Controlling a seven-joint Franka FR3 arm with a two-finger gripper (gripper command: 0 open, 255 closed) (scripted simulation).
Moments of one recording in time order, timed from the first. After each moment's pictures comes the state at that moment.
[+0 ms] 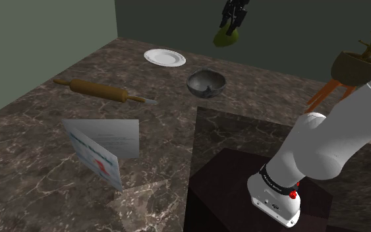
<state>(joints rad) 0.27 -0.23 -0.49 -1.74 -0.01 1.66 -1.22</state>
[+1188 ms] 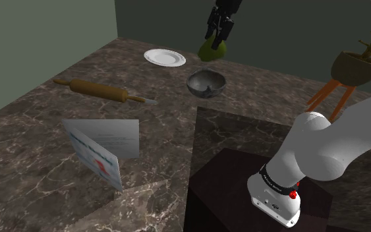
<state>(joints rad) 0.34 -0.45 -0.24 -2.02 -0.05 1.73 -0.88</state>
